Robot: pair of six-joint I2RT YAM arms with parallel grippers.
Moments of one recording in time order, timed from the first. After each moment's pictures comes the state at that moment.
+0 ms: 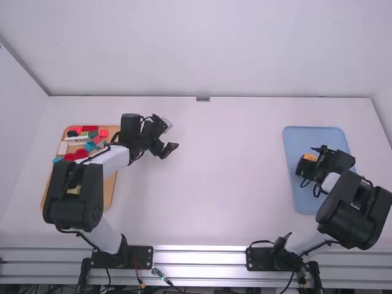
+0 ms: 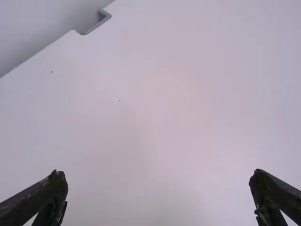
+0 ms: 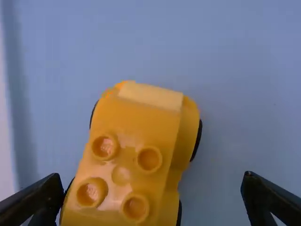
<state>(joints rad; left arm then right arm) -0.04 1.71 0.88 0.09 0.53 0.51 -0.58 1.72 0.67 0.11 -0.24 -0.24</state>
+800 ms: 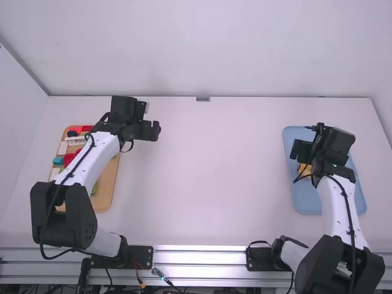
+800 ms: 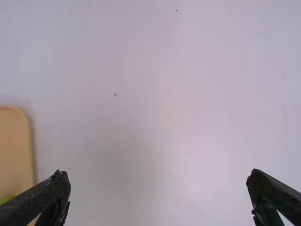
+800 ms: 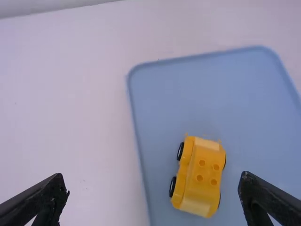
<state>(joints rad) -0.02 1.55 1.15 -0.47 0.10 0.02 -0.34 1.23 0.81 -0.33 -0.12 -0.13</state>
